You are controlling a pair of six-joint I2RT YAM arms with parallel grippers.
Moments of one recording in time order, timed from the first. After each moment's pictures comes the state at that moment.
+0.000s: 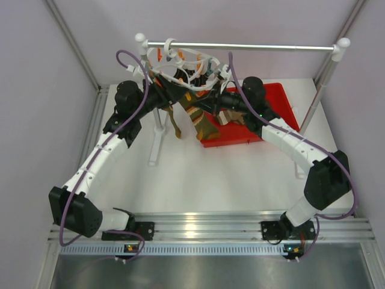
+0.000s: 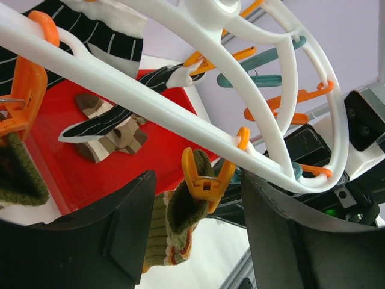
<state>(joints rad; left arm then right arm) -0.33 1.33 1.26 0.04 0.38 -0.82 0.53 1.58 1.33 0.26 -0.70 0.17</state>
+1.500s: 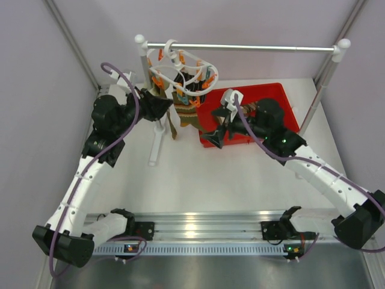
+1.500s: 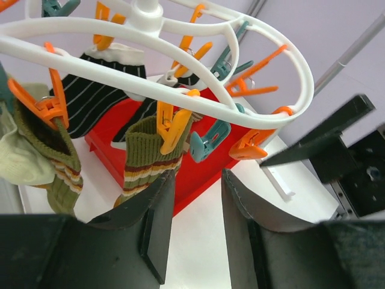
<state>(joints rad) -0.30 1.07 1.19 -0.10 0.42 -0.42 0.62 1.19 1.13 -0.07 -0.54 -0.14</state>
